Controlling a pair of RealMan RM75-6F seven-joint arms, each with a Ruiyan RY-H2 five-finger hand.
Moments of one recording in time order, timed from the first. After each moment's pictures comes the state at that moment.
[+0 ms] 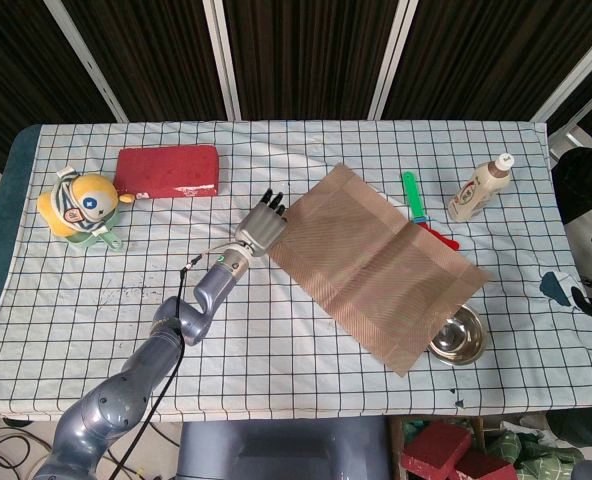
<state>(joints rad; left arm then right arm) -1.30 -2.13 -0.16 -0.24 1.33 0.52 0.28 0.16 -1.19 0.34 -1.46 -1.13 1.44 0.09</state>
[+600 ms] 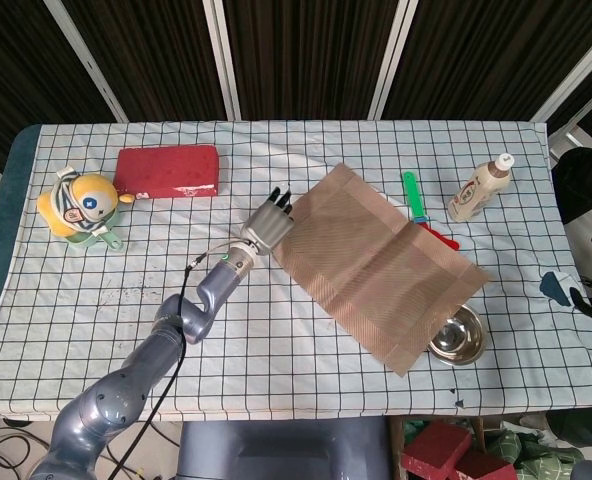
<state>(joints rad) -1.31 -2.11 -0.17 -0.28 1.34 0.55 0.28 0.16 -1.19 0.34 -1.47 -1.13 1.43 0.09</state>
